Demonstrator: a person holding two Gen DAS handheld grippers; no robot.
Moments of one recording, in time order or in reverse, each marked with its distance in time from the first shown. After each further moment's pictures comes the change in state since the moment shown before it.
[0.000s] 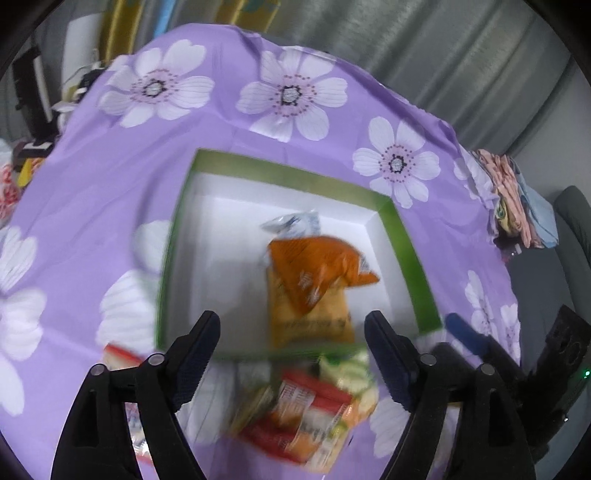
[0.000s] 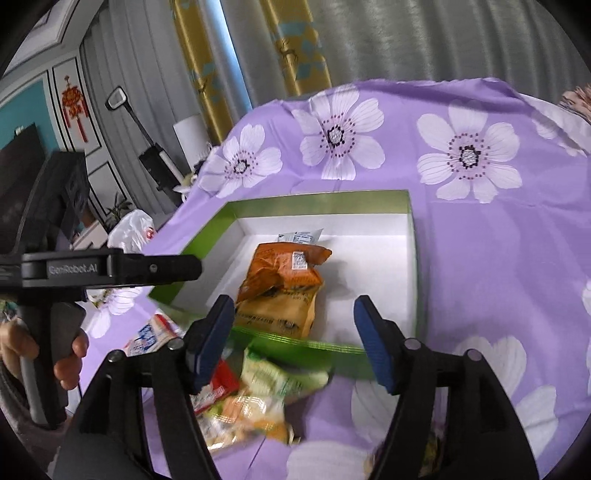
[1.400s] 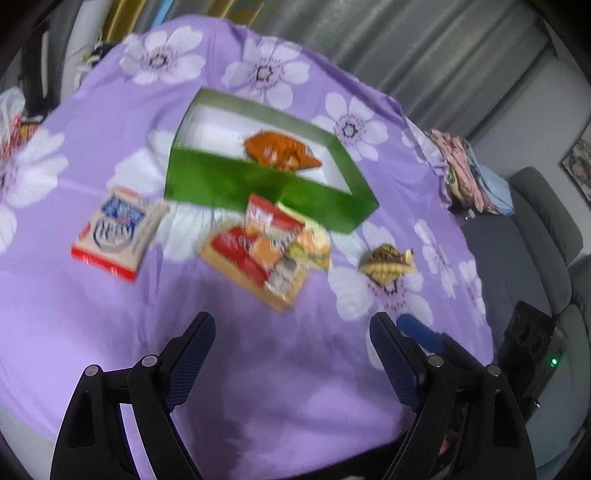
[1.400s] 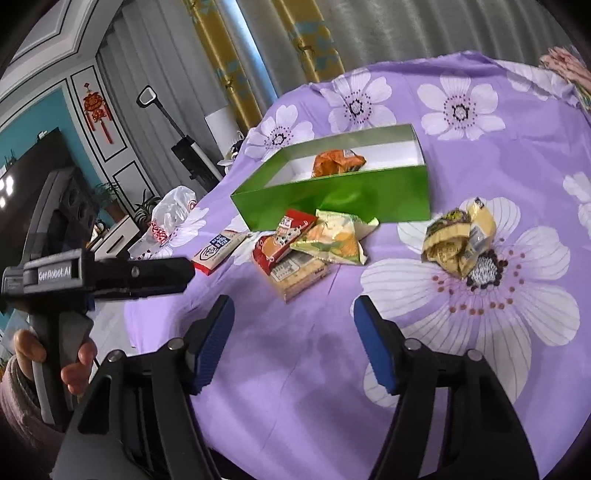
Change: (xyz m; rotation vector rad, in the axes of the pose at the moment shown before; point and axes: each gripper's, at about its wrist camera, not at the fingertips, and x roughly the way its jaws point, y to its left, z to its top) left arm -0.057 -0.006 -0.140 0.015 -0.020 -0.142; right arm -0.077 0.051 -0.123 0.039 0.009 0.091
